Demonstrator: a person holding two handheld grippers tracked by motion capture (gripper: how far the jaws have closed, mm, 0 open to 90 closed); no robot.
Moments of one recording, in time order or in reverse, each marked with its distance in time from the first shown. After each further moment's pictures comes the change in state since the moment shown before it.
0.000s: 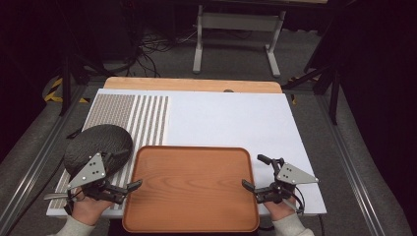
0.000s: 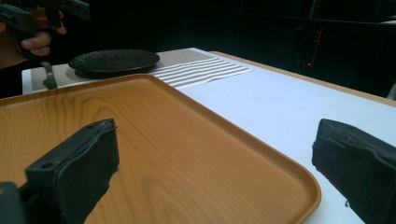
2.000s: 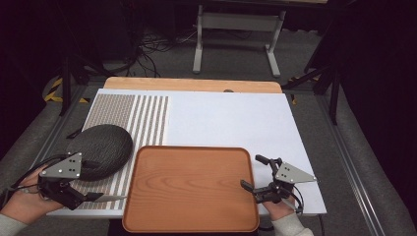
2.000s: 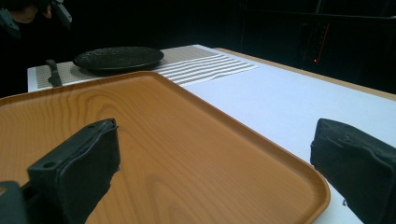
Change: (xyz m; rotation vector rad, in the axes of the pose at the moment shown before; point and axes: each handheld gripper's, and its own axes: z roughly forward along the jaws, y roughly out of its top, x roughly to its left) left arm 0.042 0.011 -0.064 0.575 -0.199 0.107; right arm 0.000 -0.001 0.003 0.012 0.018 0.007
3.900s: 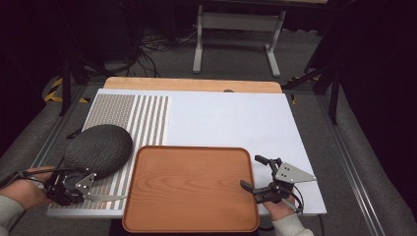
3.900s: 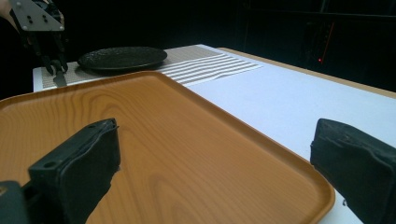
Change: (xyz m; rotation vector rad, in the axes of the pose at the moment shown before) left arm 0.015 -0.024 0.043 0.719 -0.119 0.289; right arm 0.000 0.000 0.000 -0.001 0.015 0.007
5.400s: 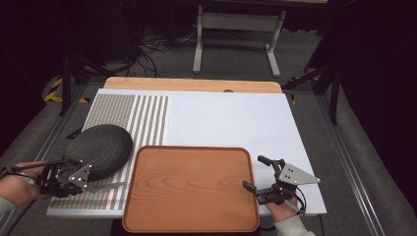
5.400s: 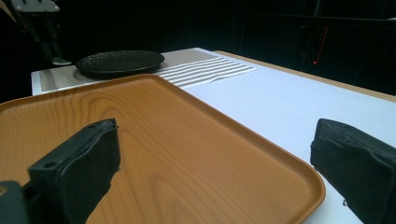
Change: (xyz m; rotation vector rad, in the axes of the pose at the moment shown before) left arm -0.001 -0.001 -0.040 -0.062 0.051 -0.118; right arm 0.001 0.000 -0.007 -0.014 -0.013 0.003
